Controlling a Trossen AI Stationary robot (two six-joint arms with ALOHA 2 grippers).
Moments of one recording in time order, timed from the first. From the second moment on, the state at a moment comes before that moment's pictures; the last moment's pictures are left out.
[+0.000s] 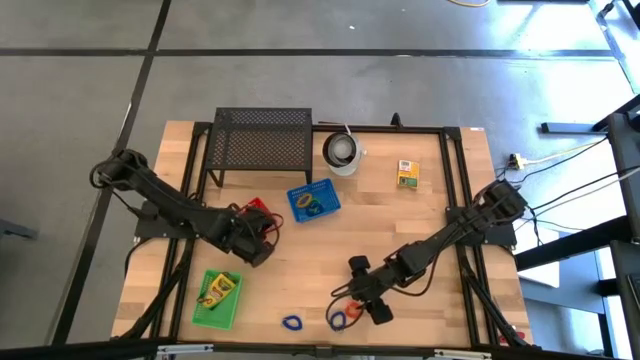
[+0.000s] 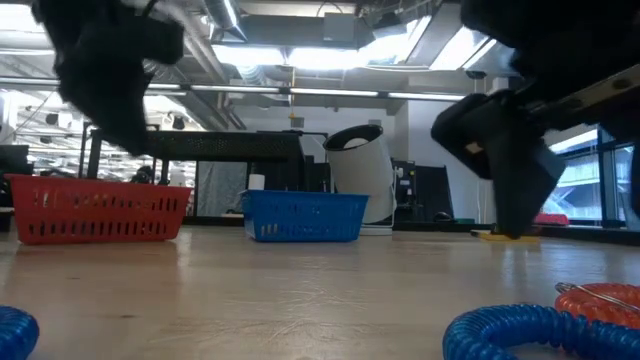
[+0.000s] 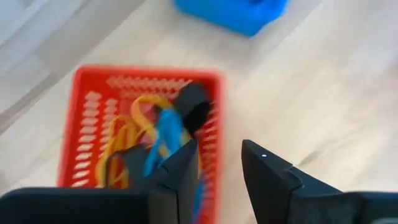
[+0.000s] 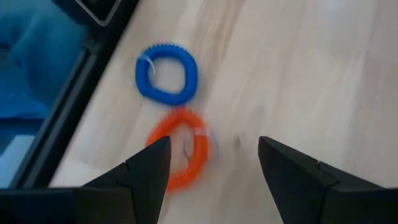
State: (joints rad) left arm -0.46 1.40 0.91 -0.90 -0.48 -1.21; right arm 0.58 1.83 0.99 -0.07 -0.03 0.27
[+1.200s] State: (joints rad) left arm -0.61 1.40 1.09 -0.43 -0.80 -0.70; right arm 0.62 1.89 0.98 -0.11 0.01 0.06
